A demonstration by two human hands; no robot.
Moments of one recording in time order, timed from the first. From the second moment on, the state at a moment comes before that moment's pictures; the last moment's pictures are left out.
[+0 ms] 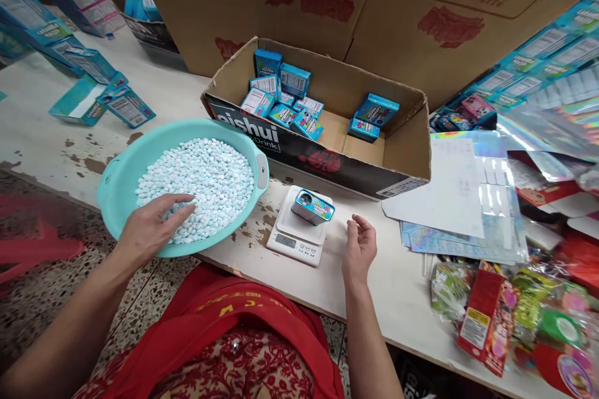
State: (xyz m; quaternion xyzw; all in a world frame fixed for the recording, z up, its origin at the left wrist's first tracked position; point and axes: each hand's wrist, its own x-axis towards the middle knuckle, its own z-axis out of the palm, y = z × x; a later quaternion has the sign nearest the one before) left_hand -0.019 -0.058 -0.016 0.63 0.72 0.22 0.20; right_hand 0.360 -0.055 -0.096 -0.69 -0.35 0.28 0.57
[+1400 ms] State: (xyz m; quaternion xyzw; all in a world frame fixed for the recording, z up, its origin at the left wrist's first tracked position) left_hand -0.030 0.008 0.018 0.52 0.62 0.22 0.54; right_hand 0.374 -0.073 -0.115 -0.73 -0.50 0.13 0.45
